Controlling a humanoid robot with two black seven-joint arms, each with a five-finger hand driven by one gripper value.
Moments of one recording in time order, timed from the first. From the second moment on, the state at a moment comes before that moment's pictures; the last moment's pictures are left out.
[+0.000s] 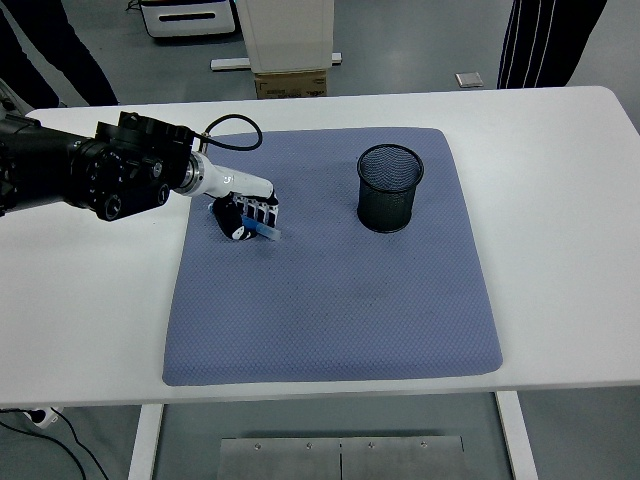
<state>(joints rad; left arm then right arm) -1.61 0.12 1.02 -0.81 0.51 -0.13 -0.36 0.04 0.00 0.41 0.22 0.09 0.06 0.10</state>
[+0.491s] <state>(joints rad) -1.61 0.12 1.02 -0.81 0.51 -0.13 -0.37 0.04 0.00 0.41 0.22 0.09 0.06 0.10</state>
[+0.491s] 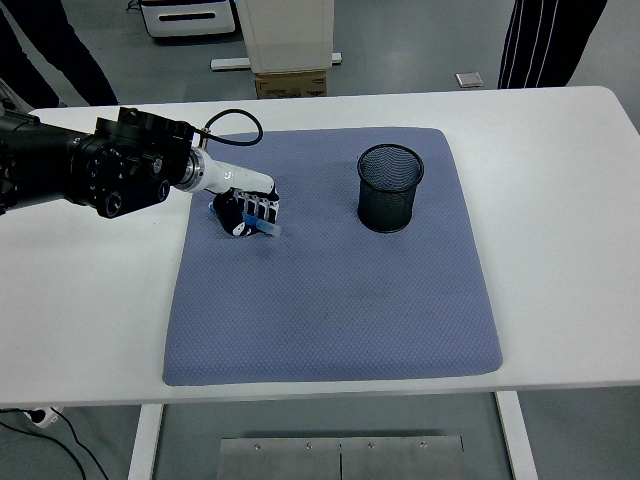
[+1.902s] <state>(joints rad) -1.61 0.12 1.02 -0.81 0.54 -0.13 -0.37 0.04 0.00 0.41 0.22 0.09 0.06 0.10</state>
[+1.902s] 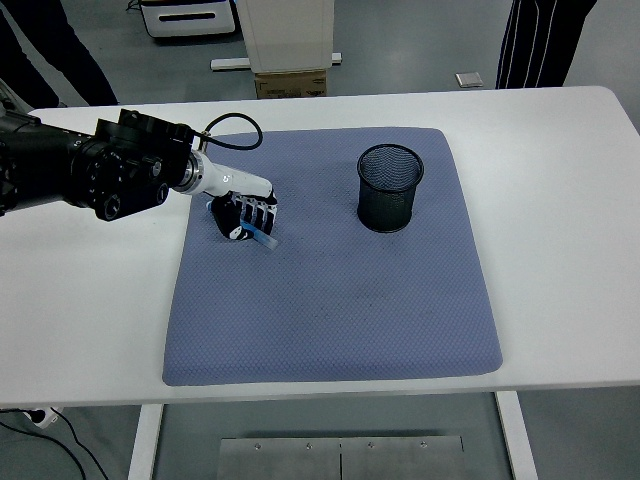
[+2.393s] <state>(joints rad) -1.63 0.12 1.00 -0.80 0.52 -0.13 -0.38 0.04 0.00 0.41 0.22 0.09 0.06 0.10</state>
